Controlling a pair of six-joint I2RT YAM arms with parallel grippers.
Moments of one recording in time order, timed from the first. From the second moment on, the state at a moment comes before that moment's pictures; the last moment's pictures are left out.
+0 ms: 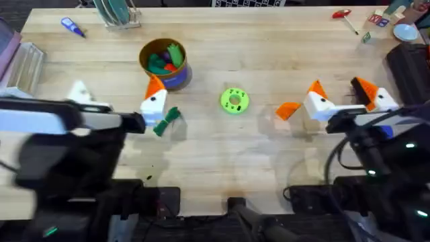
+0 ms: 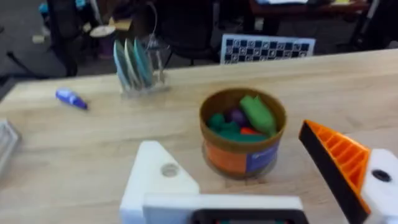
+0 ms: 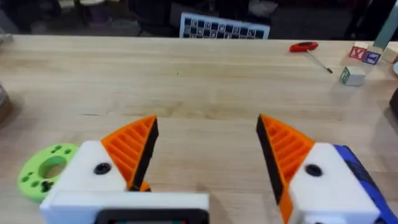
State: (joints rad) left arm -0.01 0.05 0.22 -0.29 0.05 0.06; right arm 0.00 0.01 0.11 -0.26 -0.03 0.00
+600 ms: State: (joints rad) left arm -0.01 0.76 0.81 -1.02 0.34 0.12; right arm 0.00 0.32 0.75 -0.77 -0.05 -0.03
